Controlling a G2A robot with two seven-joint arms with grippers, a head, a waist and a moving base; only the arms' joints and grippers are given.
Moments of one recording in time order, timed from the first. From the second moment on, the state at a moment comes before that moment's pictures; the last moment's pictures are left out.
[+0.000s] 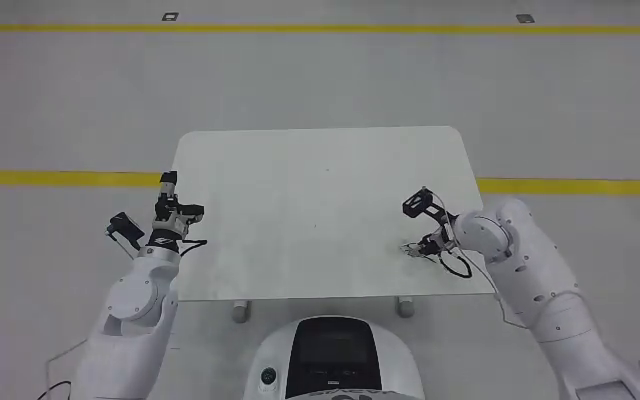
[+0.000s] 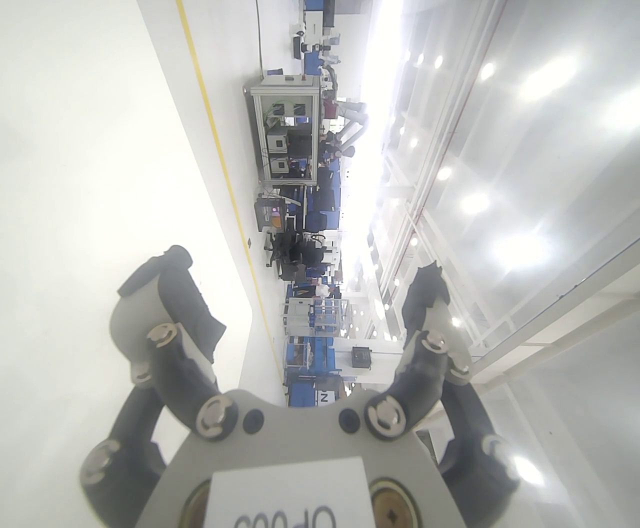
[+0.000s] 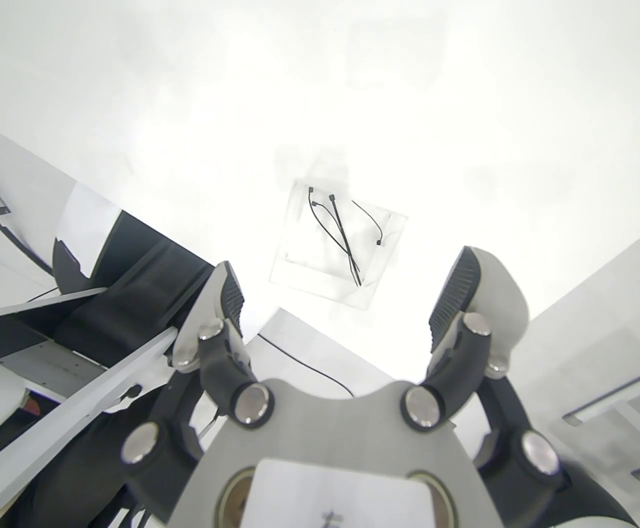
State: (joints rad) left arm 1.73 -1.15 -1.60 -1.80 -0.42 0.00 0.00; right arm -1.20 -1.03 1.18 -1.56 -0.92 -0.34 1.31
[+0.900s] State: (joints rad) left arm 1.73 -1.15 -1.60 -1.80 -0.42 0.00 0.00; right arm -1.19 -1.02 1.12 -1.57 -0.88 -0.34 1.34
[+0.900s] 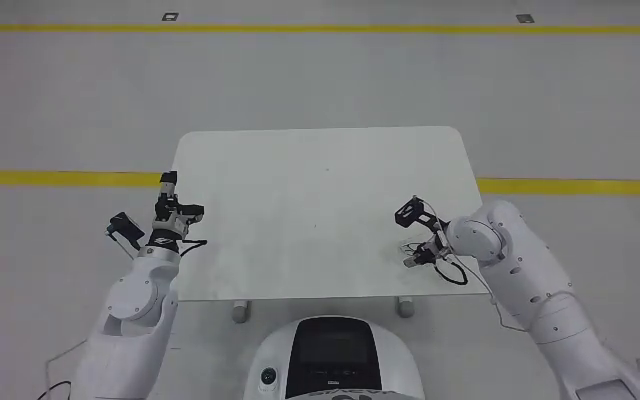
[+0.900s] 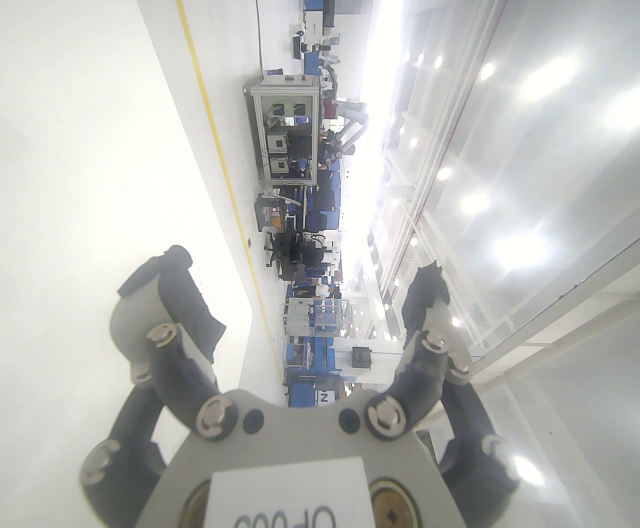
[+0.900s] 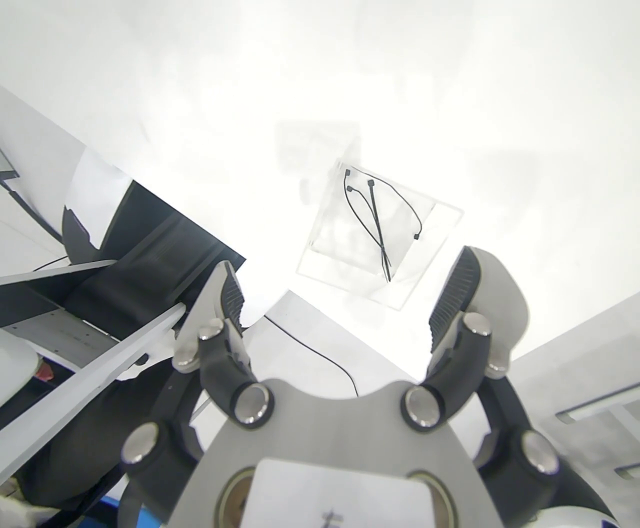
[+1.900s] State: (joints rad) left arm 1.73 -1.15 -1.60 -1.80 -0.42 0.00 0.00; right arm -1.22 -1.01 1.12 -1.57 -0.92 -0.33 1.29
